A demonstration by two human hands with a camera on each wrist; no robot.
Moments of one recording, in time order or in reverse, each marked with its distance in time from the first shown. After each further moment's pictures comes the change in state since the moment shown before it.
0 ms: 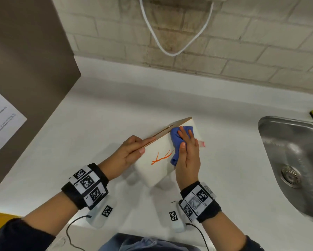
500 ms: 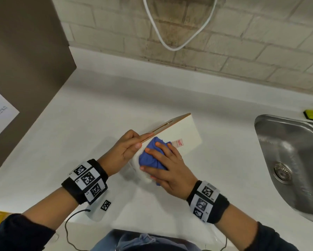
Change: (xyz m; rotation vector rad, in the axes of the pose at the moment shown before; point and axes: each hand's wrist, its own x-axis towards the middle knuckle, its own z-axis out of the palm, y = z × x) left_hand 0.002 -0.008 -0.003 0.042 0.028 0.103; right_hand -0.012 0.015 -0.012 -0.465 -0.631 -0.848
